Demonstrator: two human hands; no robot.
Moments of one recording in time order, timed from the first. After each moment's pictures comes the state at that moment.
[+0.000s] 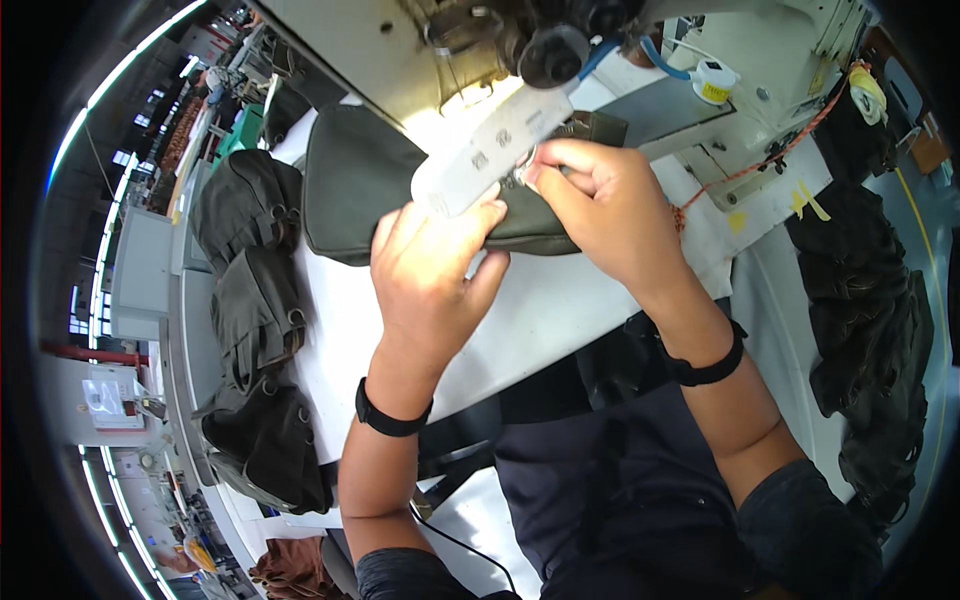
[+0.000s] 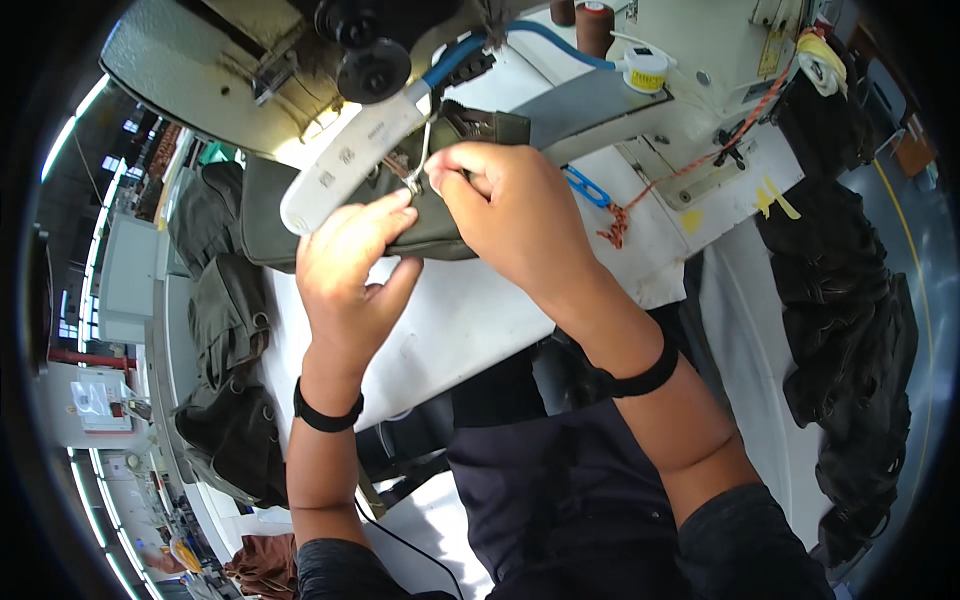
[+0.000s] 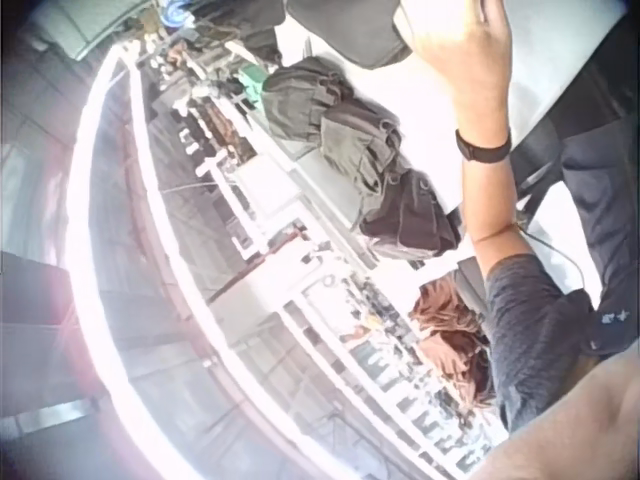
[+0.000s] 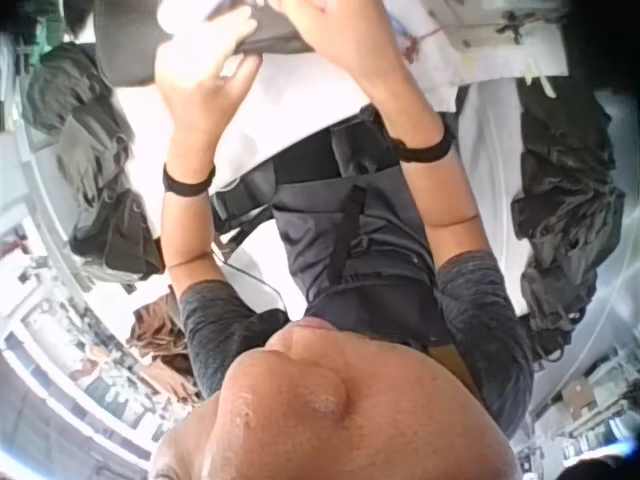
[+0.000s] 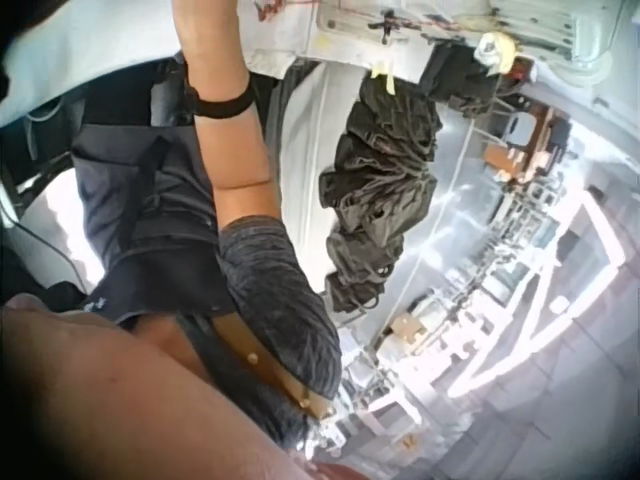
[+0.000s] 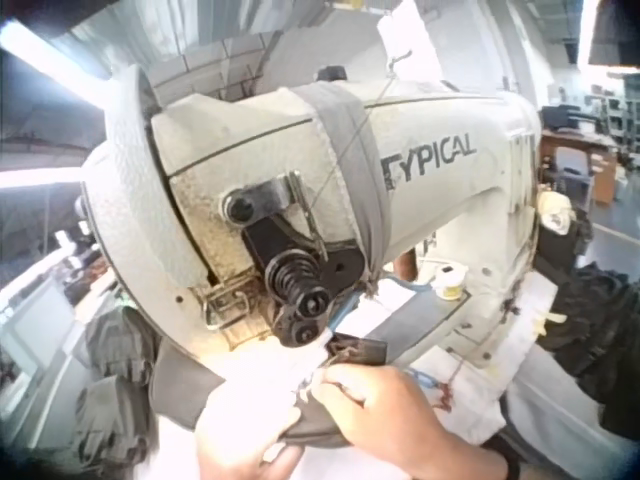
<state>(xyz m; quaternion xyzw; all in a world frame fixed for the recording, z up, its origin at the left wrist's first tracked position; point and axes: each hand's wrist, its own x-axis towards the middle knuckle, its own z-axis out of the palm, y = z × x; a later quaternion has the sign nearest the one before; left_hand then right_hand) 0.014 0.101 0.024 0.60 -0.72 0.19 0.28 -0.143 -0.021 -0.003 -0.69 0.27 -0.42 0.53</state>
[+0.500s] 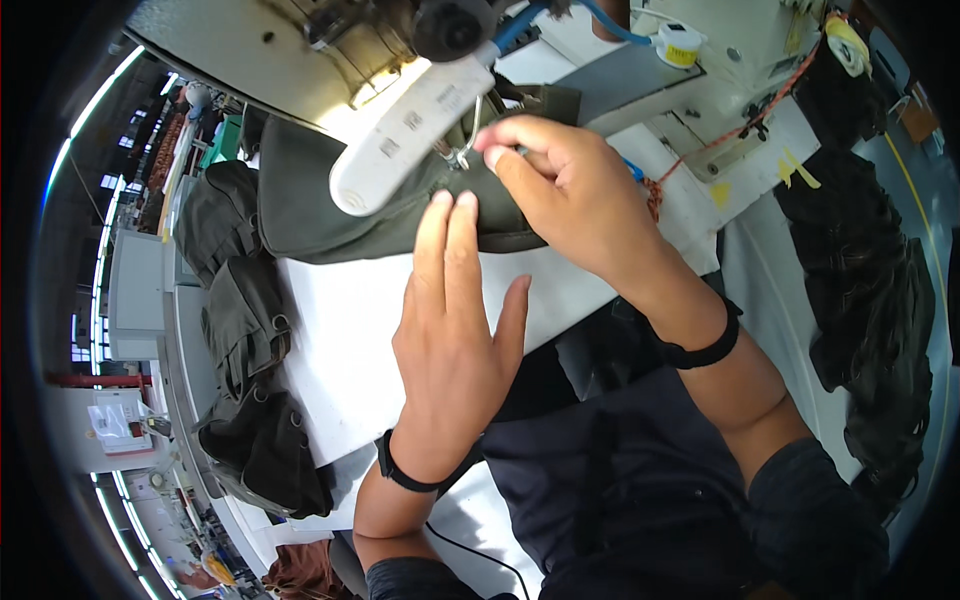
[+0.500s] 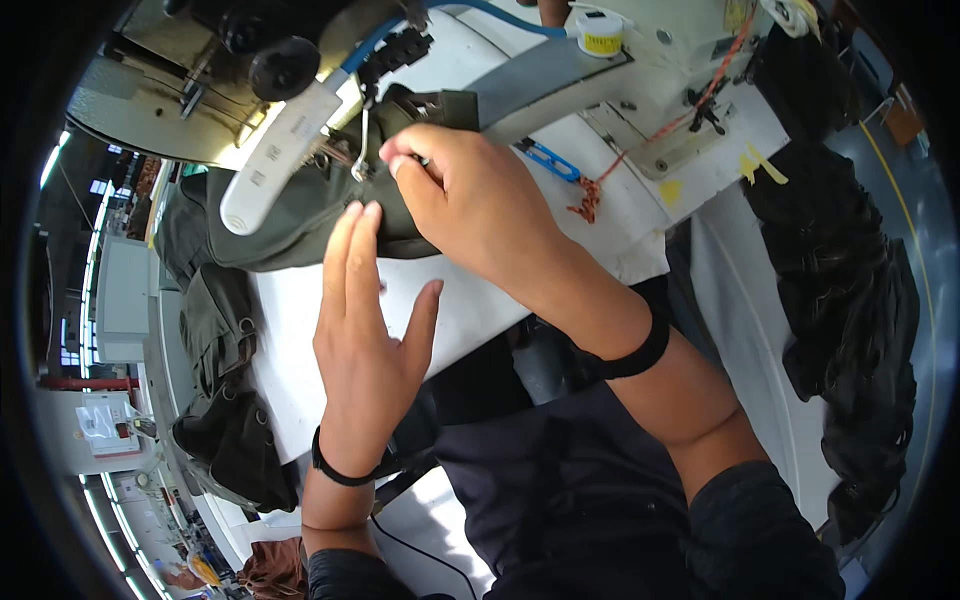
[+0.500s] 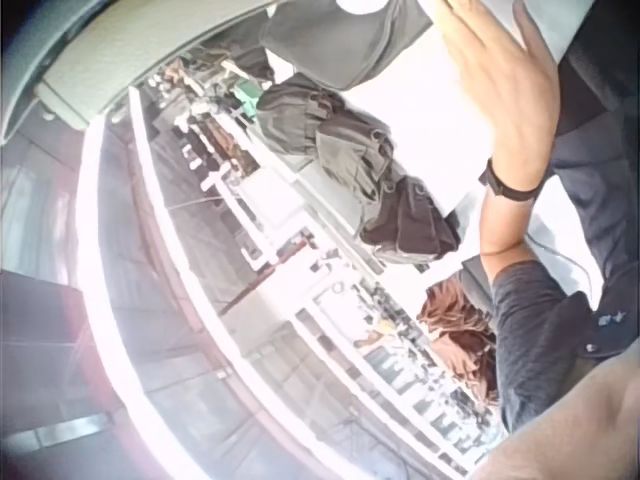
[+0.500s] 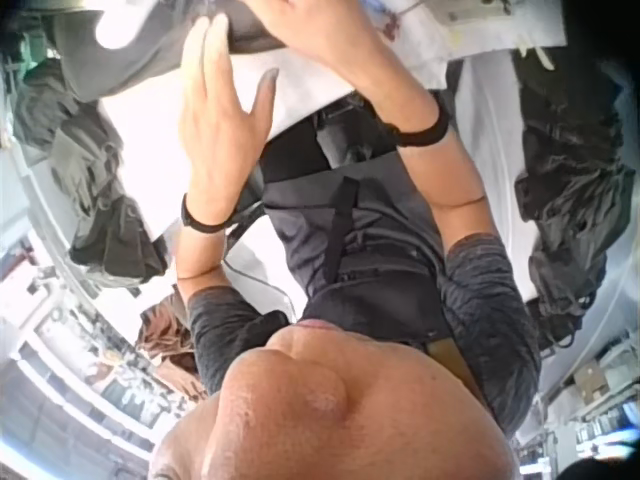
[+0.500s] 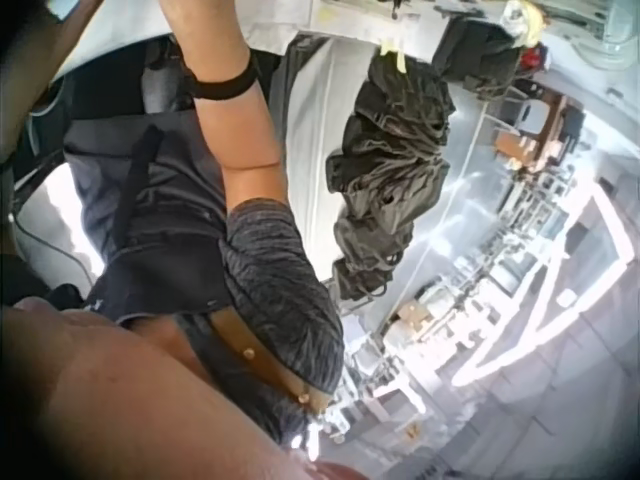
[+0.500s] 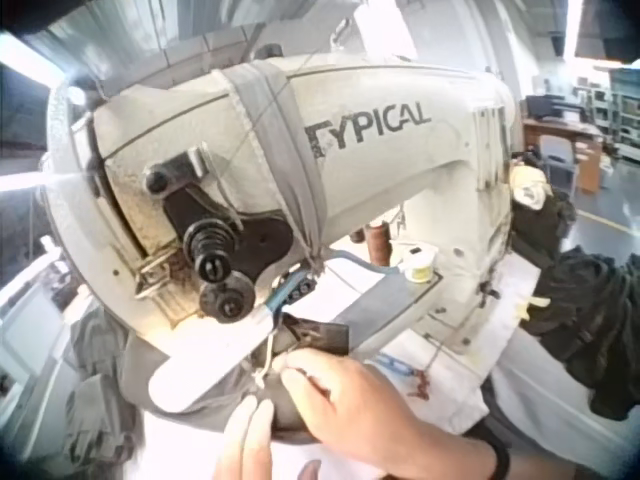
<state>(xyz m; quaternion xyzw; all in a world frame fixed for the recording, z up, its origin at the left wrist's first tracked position) -0.058 0.131 0.010 0.72 -0.64 0.10 0.27 -0.154 -0.018 -0.007 -0.71 0.25 -0.43 0.50</state>
